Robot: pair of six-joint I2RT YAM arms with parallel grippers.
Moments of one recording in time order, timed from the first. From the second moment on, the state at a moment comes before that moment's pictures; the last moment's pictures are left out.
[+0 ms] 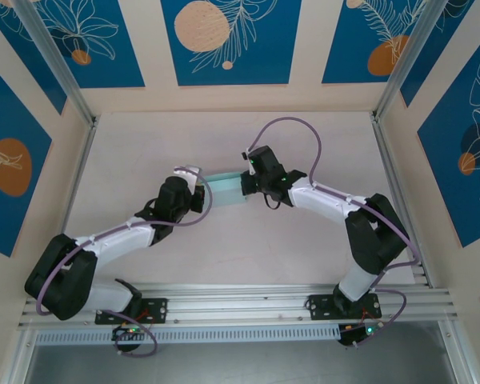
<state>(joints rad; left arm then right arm) -0.57 1.33 0.60 0.22 -0.13 -0.19 0.66 1.66 1.11 -0.23 0.06 0.31</state>
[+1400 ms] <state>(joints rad) -0.59 1.10 0.65 0.01 -0.20 -0.31 0.72 1.65 1.08 -0.18 0.07 0.29</state>
